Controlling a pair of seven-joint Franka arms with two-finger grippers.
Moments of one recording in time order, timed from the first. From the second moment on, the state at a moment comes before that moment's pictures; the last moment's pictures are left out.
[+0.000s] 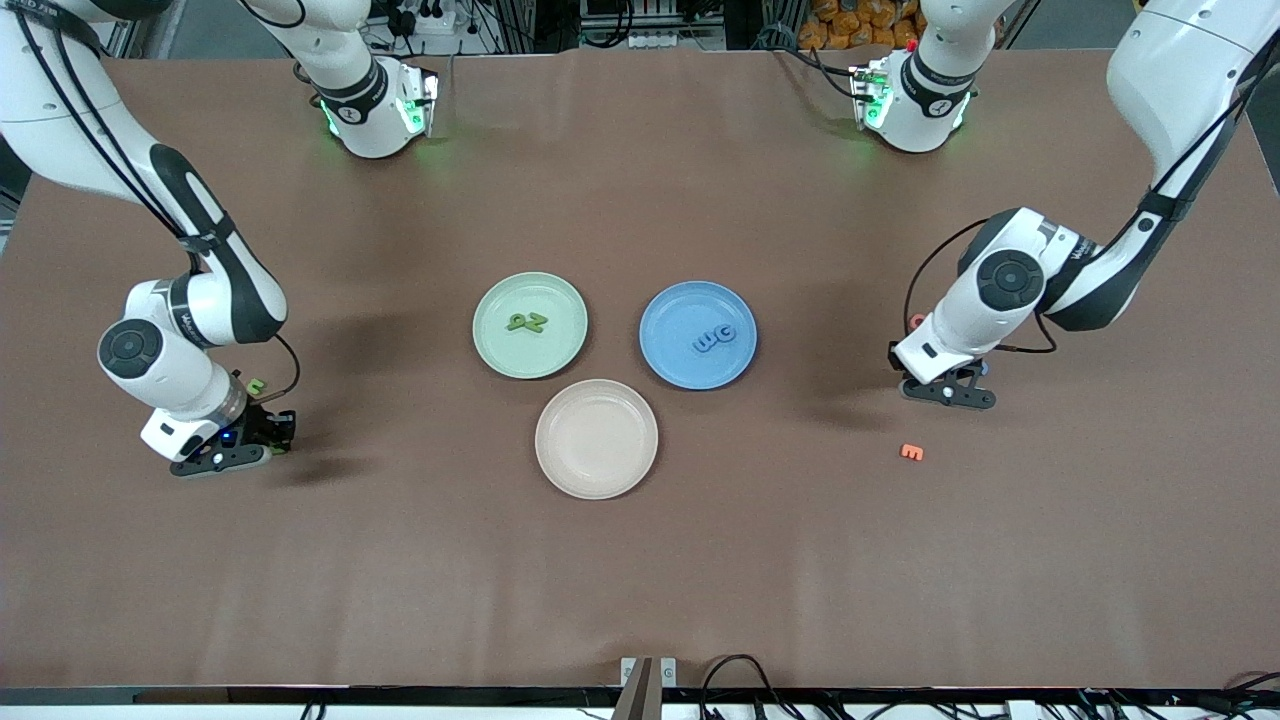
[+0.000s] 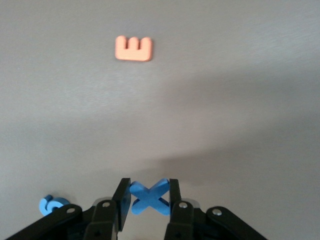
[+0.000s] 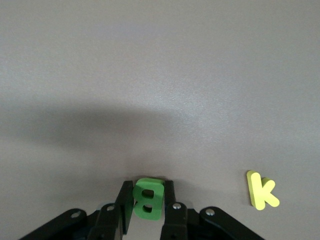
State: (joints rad) left arm 0.62 0.50 -0.83 -2.18 0.69 2.38 -0.48; right arm -0.40 0.61 0.27 -1.95 -0.43 2.64 -0.04
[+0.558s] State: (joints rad) left arm 0.41 0.50 -0.85 -2.06 0.58 2.23 -0.70; right arm -0.37 0.53 0.37 -1.96 -0.39 2.46 0.20
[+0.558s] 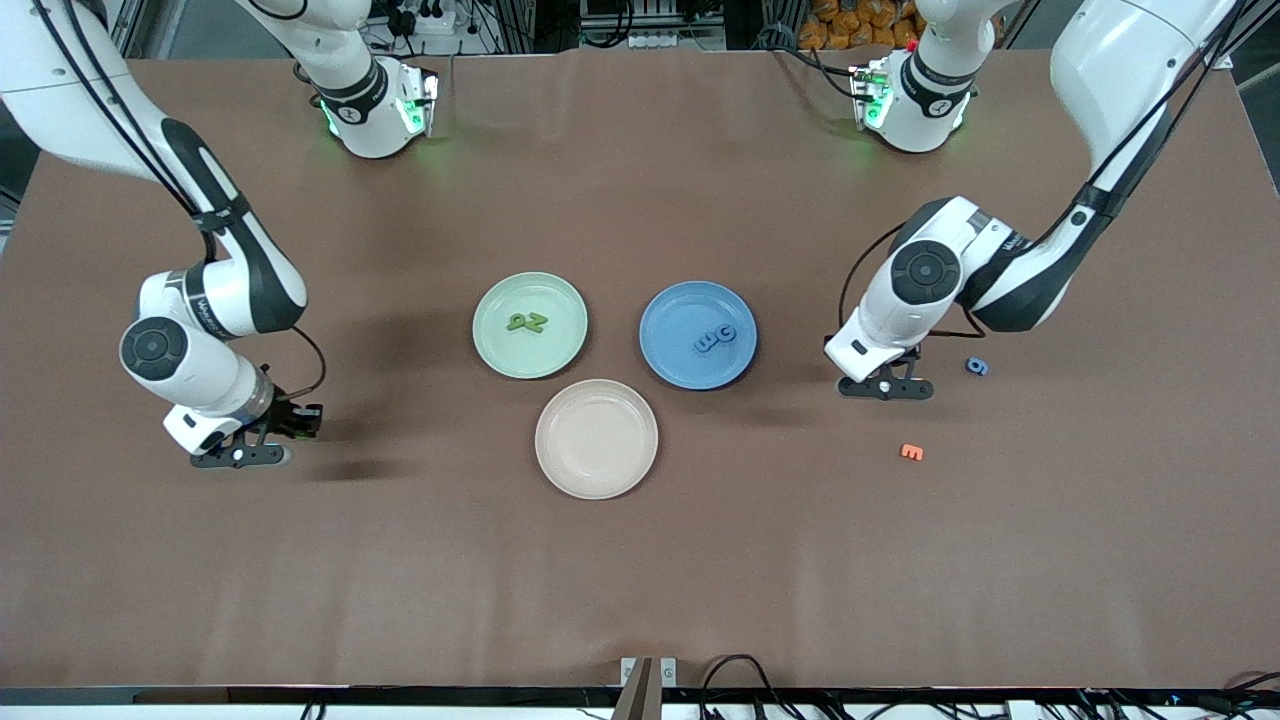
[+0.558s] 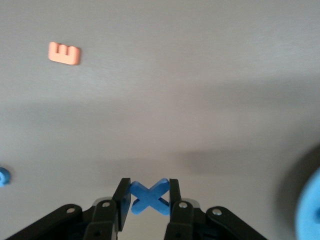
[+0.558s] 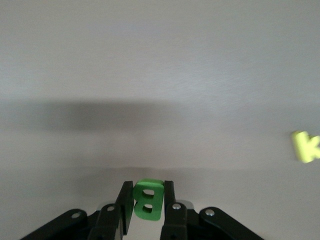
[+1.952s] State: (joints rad) left arm -0.09 0.61 -0.71 -1.84 0.56 2.23 -1.20; right arm 0.14 0.40 0.37 -1.96 -0.10 2.16 0.37
